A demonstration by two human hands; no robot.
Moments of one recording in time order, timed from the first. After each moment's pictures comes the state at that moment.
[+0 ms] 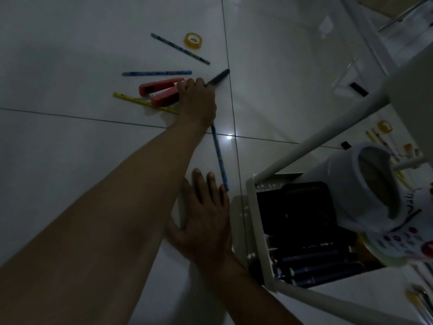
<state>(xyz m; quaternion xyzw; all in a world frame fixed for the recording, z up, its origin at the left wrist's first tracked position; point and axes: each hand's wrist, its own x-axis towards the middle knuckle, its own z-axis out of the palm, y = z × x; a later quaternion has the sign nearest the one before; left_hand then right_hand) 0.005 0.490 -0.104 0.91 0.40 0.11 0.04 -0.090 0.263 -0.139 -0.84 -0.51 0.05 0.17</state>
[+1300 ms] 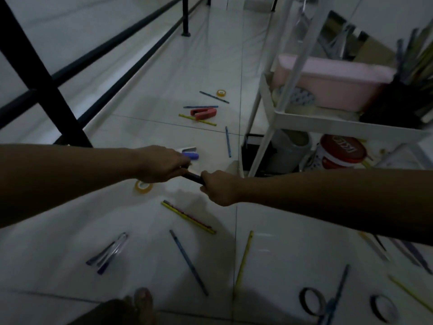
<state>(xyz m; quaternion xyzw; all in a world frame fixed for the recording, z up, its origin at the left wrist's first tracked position) -0.295 0.219 0.080 0.97 0.20 -0.16 0.02 -0.131 0.119 0.039 -0.65 -0.71 0.26 -0.07</state>
